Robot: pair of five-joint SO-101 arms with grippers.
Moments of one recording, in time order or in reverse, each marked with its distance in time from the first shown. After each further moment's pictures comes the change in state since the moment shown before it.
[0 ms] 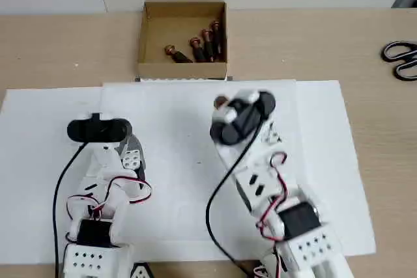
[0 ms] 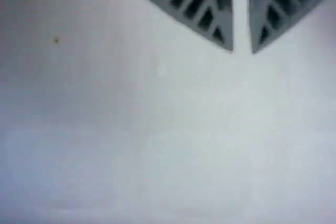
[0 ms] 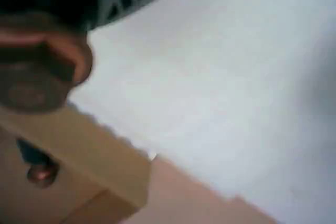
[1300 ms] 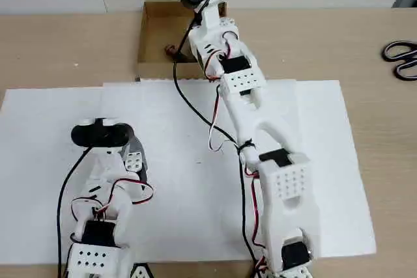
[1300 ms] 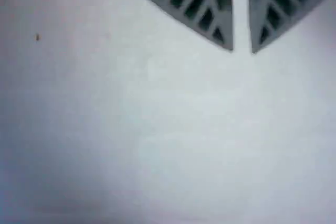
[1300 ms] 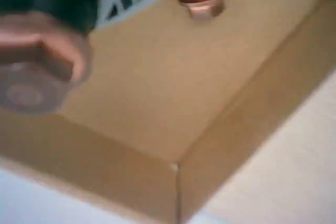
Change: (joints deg) left arm 0.0 0.0 5.8 -7.6 0.1; right arm 5.6 110.4 -97.4 -8.0 -4.7
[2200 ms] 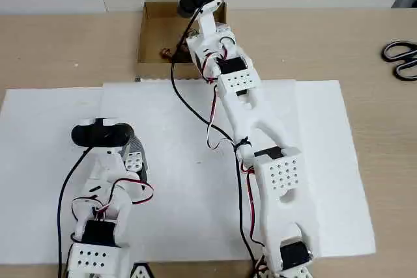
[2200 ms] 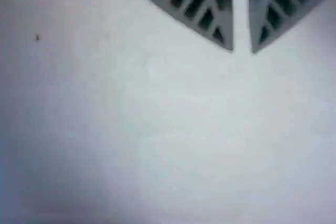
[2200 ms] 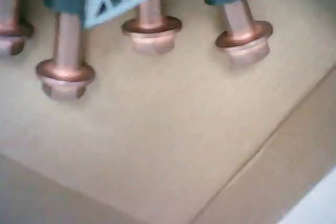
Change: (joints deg) left arm 0.0 0.0 0.0 0.0 0.0; right arm 0.0 6.3 -6.1 5.6 2.9
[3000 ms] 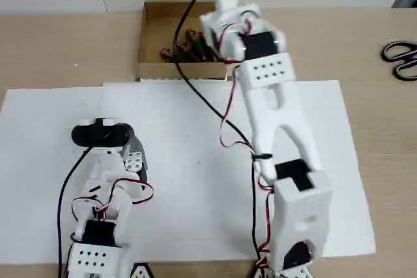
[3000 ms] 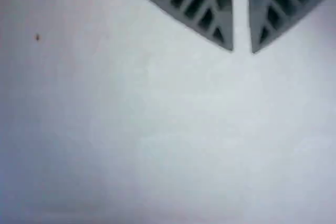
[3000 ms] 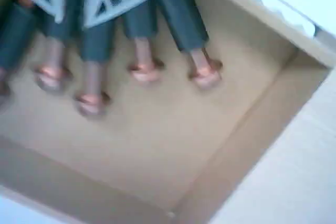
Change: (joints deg) left arm 0.0 0.0 0.0 0.0 0.0; right arm 3.0 -25.2 -2.1 30.9 0.0
